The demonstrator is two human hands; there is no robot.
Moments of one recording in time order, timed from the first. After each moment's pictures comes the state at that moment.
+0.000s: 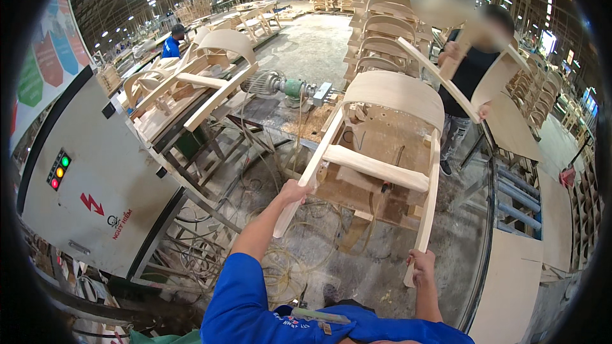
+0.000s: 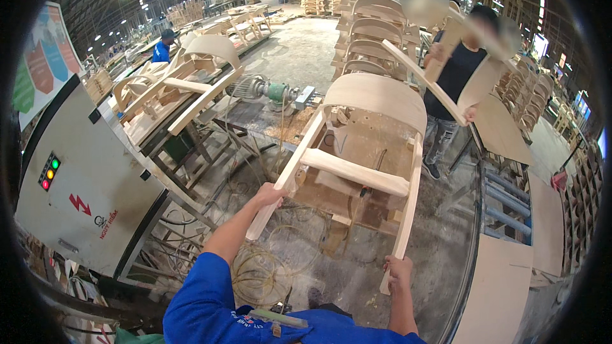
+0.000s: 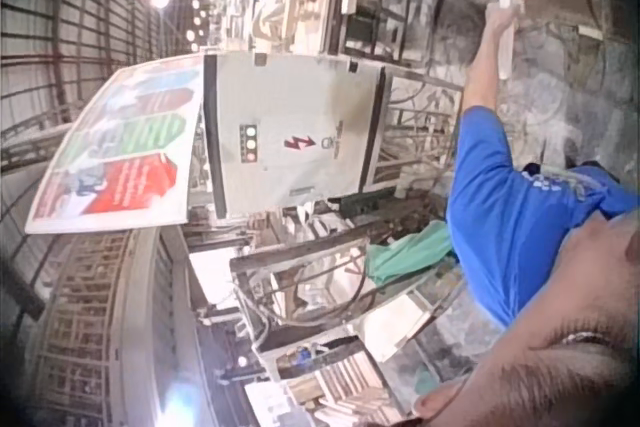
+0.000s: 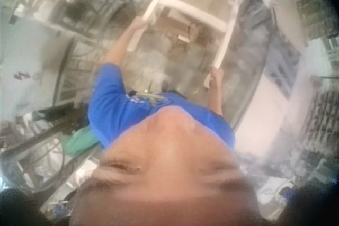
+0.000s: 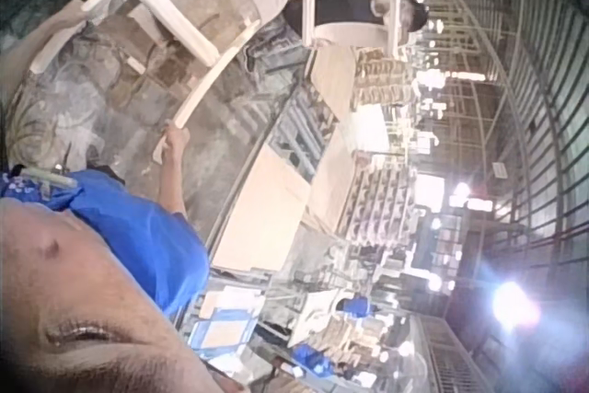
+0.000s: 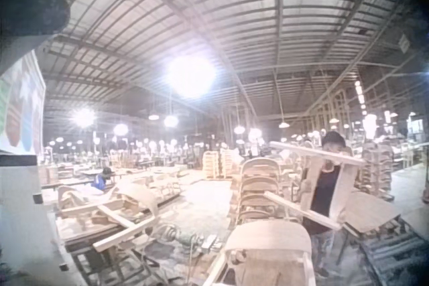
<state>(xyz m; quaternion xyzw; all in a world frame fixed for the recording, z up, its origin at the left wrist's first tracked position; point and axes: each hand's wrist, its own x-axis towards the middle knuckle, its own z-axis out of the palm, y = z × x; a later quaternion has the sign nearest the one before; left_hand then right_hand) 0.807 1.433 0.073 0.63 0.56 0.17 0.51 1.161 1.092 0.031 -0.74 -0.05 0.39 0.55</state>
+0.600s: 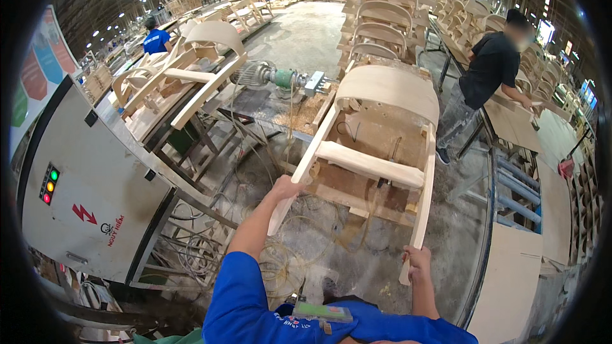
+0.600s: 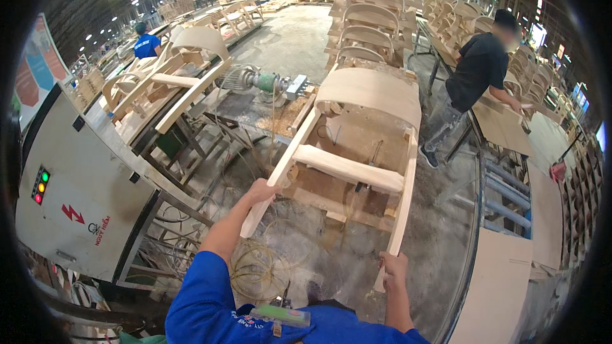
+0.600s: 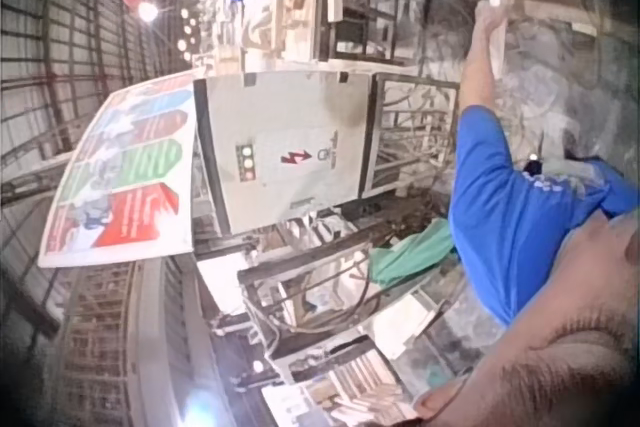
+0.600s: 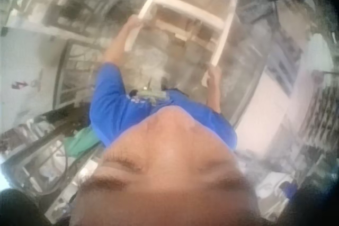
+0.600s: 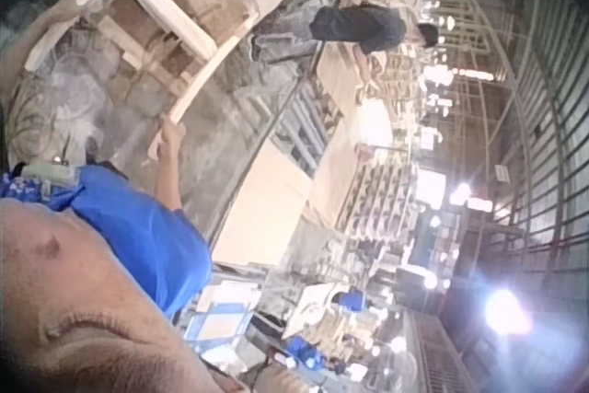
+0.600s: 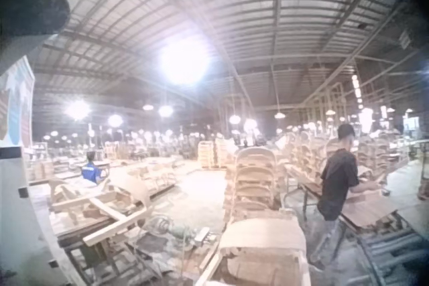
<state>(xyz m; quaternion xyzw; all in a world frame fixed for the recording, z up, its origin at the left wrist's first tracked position) 0.816 1.457 0.049 0.67 0.58 0.11 0.45 1.163 1.108 0.027 -0.75 -0.03 0.39 0.54</state>
